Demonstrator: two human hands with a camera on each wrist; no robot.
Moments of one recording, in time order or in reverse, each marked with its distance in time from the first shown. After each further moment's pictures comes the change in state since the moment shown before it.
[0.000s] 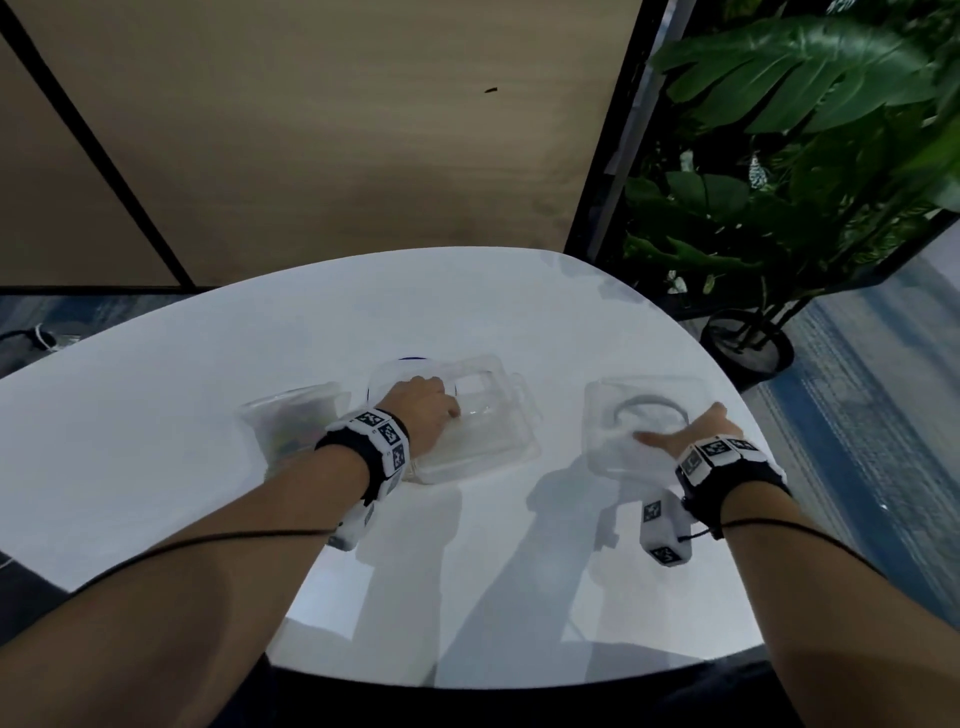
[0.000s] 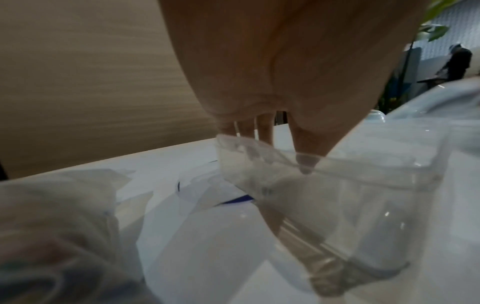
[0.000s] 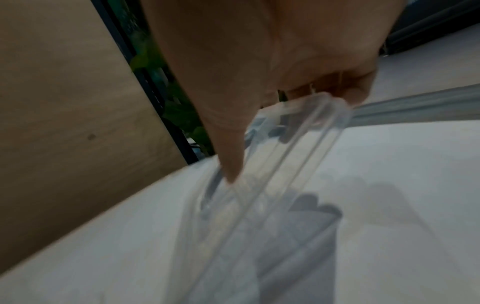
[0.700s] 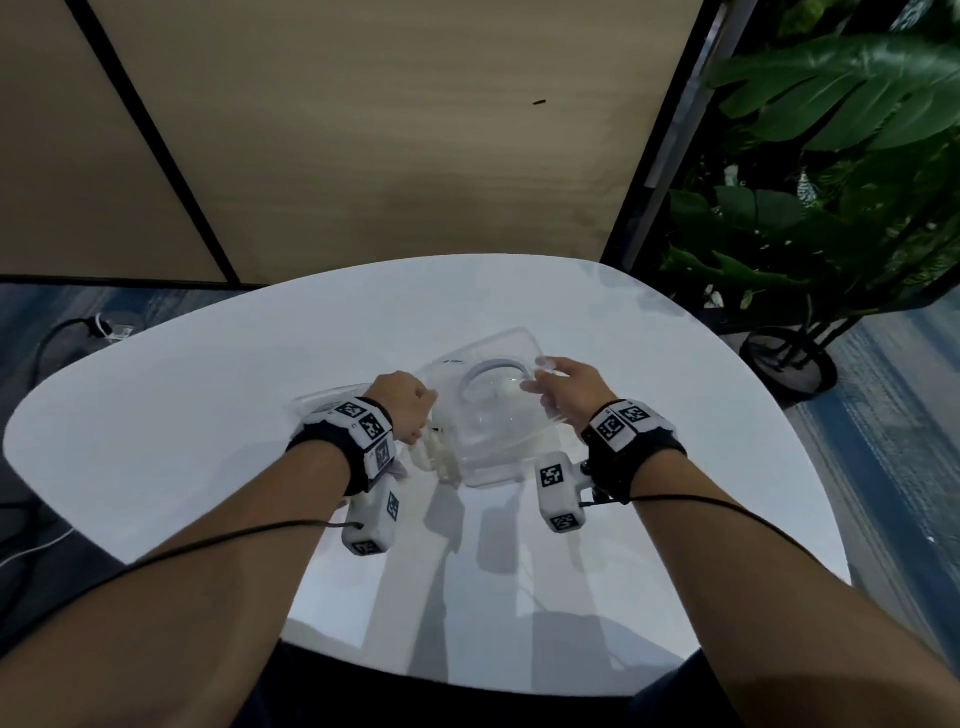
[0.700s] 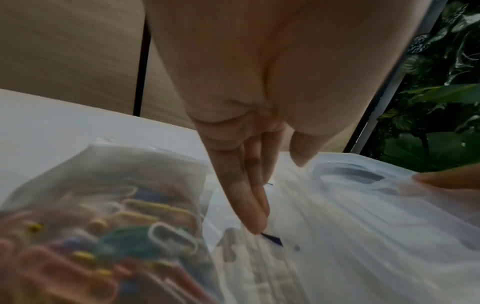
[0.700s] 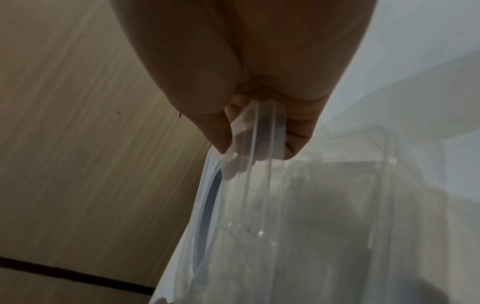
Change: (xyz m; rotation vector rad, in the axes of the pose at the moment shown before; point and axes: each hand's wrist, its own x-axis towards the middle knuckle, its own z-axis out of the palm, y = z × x) left_hand -0.046 -0.044 -0.028 -0.745 0.110 -0.478; right_hand -0.082 -0.152 0.062 0.854 -0.575 -0.347
